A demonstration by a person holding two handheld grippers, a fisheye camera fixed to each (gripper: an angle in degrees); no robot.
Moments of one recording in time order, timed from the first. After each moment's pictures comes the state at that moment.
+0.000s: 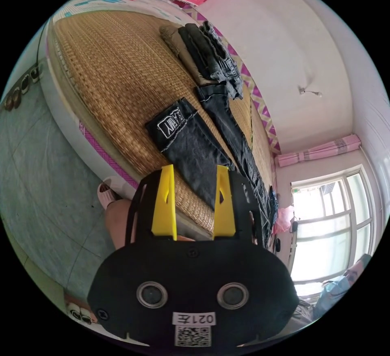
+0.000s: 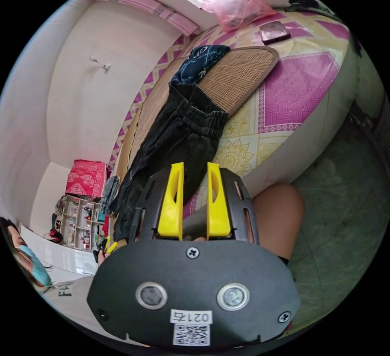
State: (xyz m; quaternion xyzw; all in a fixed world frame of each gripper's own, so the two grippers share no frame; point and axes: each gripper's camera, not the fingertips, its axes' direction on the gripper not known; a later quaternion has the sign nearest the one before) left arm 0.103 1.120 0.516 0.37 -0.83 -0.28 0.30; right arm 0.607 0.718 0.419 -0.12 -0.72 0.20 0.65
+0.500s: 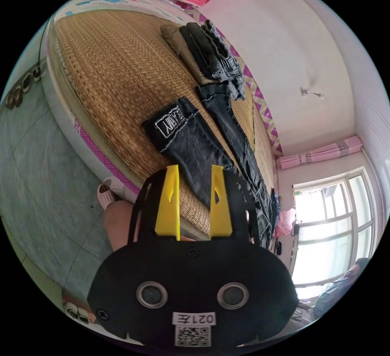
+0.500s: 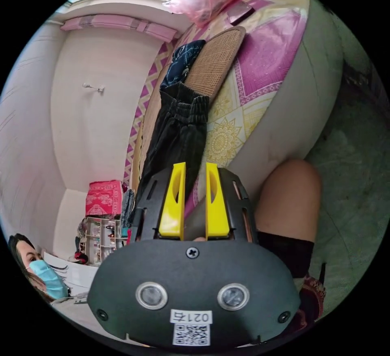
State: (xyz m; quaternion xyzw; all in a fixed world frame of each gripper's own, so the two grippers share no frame) left arm 0.058 1.151 0.462 0.38 -0.84 -0.27 0.28; right arm 0.547 0.820 0.485 -0.16 -0.74 0.27 0.59
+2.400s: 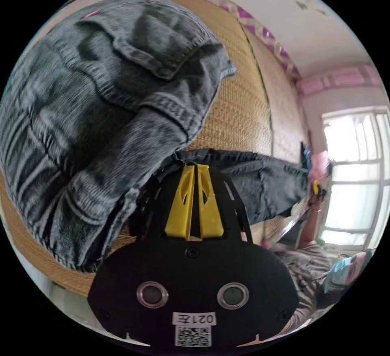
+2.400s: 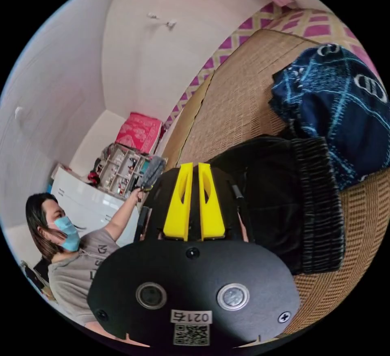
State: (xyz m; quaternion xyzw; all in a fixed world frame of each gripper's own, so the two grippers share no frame) left arm -0.200 0.853 -0.151 0.05 -0.83 -0.46 0.31; right arm 0.110 0.532 0.270 -0.04 -0.87 -0.01 0.49
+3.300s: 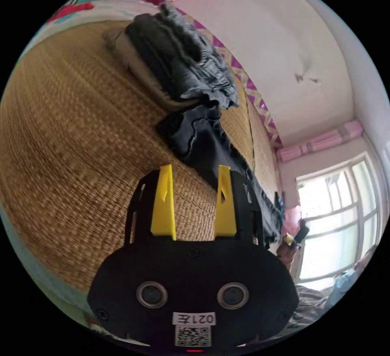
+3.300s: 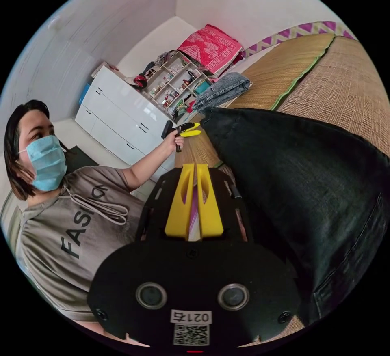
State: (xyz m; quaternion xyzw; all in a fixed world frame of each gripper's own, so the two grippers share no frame) left arm 0.059 0.901 0.069 0.33 -0.86 -0.26 0.30; right arm -0.006 0.647 -0.183 0.03 -0.88 -0.34 0.31
